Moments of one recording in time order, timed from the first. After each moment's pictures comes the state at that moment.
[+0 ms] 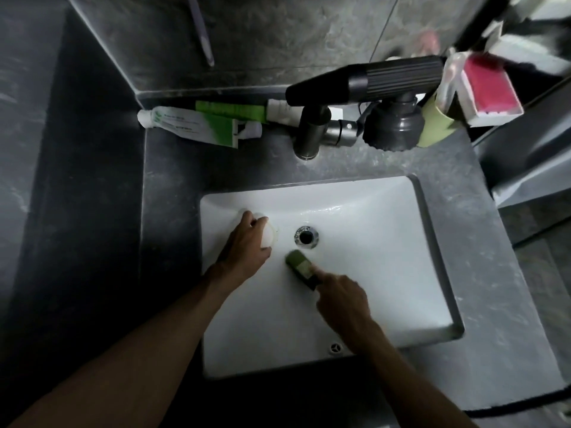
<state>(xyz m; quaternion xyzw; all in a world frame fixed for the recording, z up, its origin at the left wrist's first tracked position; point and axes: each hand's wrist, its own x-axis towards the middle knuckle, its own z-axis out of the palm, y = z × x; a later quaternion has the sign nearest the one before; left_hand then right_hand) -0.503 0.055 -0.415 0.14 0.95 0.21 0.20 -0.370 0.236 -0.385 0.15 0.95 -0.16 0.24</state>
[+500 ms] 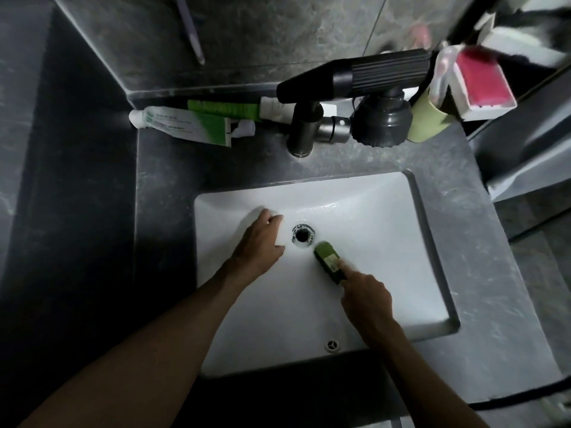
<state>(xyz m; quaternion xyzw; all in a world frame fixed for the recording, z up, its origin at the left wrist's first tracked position) -0.502 0.086 -0.414 0.20 0.93 0.22 0.21 -0.354 0.279 -0.394 0.23 0.94 -0.13 0.21</state>
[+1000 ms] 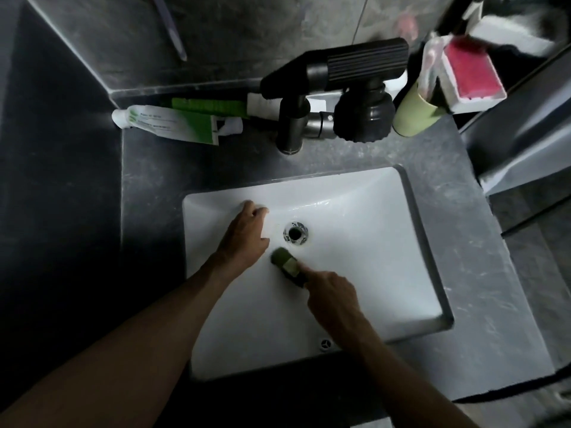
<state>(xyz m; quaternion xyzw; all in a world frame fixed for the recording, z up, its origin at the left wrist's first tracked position) -0.517 0.083 -0.419 0.22 0.94 0.20 0.18 -0.366 0.242 -0.393 0.12 0.95 -0.15 0.23</state>
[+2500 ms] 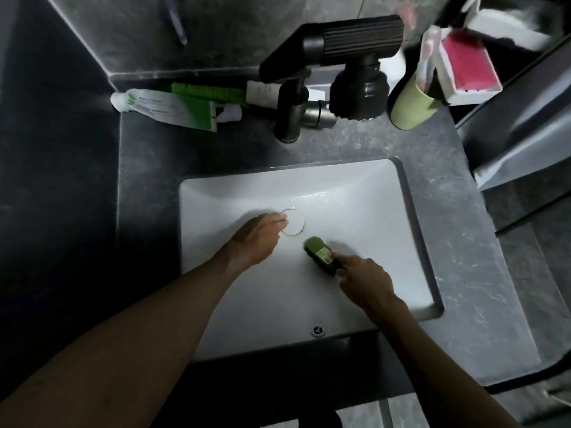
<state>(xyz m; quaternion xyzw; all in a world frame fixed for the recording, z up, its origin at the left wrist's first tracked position) -0.498 0.092 -0.467 0.37 0.89 0.19 0.17 -0.355 0.312 -0.389 0.19 0.93 -0.15 0.27</state>
